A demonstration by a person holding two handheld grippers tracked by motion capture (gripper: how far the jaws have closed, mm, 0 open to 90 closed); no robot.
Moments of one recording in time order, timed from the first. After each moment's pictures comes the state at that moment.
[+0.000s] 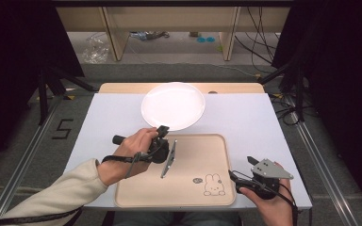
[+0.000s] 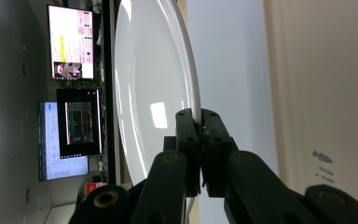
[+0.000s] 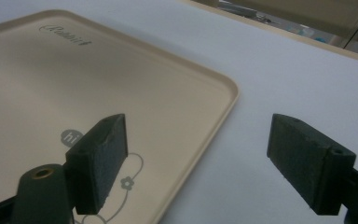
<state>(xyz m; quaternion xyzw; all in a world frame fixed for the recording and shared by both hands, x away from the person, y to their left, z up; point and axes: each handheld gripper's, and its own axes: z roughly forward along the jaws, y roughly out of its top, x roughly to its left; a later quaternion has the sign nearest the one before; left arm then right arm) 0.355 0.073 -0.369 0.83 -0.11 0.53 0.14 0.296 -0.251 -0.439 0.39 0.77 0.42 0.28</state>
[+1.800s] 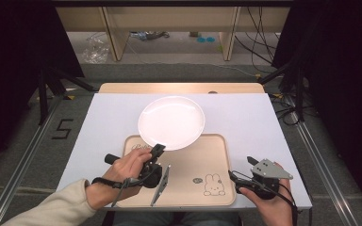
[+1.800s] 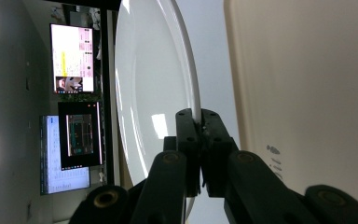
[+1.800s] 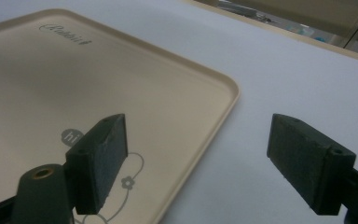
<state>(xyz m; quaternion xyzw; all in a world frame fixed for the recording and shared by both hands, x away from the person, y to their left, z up) 0.303 0.088 -0.383 0.82 -0.13 0.53 0.15 0.295 -0.250 -0.439 0.39 0.77 0.42 0.28</state>
